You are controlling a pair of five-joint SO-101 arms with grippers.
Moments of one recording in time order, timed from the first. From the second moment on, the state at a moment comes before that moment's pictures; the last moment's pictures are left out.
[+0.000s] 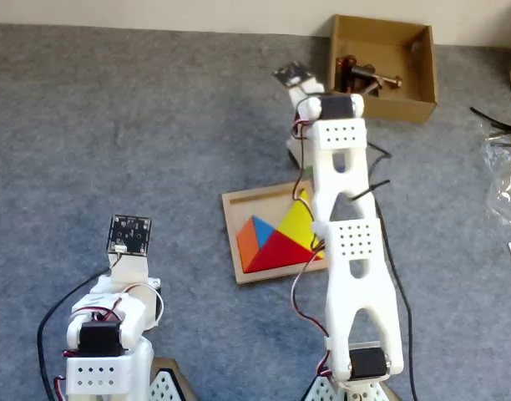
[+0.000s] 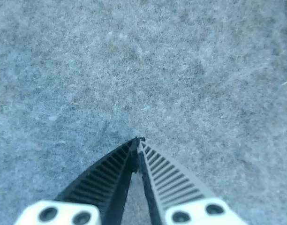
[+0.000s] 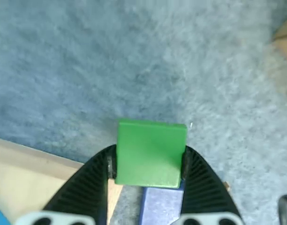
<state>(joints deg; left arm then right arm) -7.8 -103.6 96.0 75.4 -0.2 -12.3 71.8 -90.3 100.0 27.8</state>
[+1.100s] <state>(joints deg) -7.8 -103.6 96.0 75.4 -0.2 -17.8 53.1 -72.1 100.4 21.3</state>
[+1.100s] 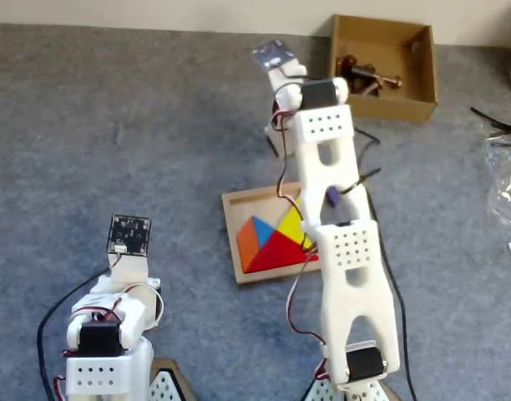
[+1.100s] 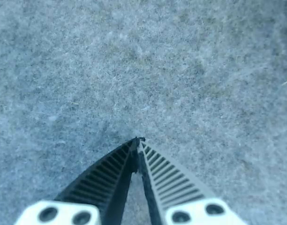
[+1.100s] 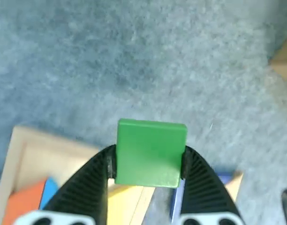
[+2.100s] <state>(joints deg) -7.8 -103.6 96.0 75.4 -0.2 -20.8 35.3 -39.3 100.4 22.9</state>
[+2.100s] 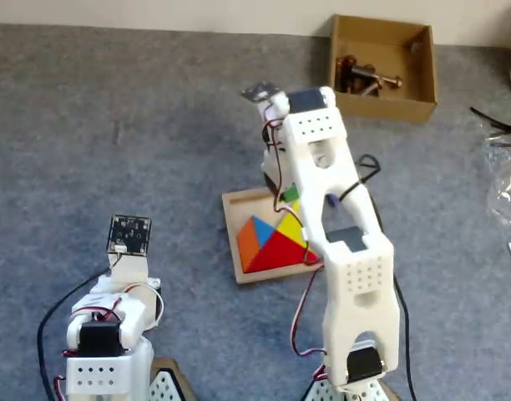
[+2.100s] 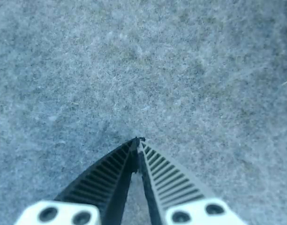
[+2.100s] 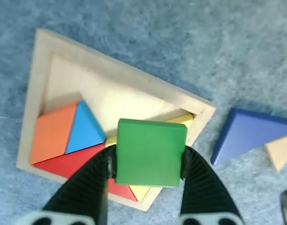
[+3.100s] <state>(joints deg) -7.8 -103.6 96.0 75.4 -0.2 -22.9 2.4 18.3 62.8 27.8</state>
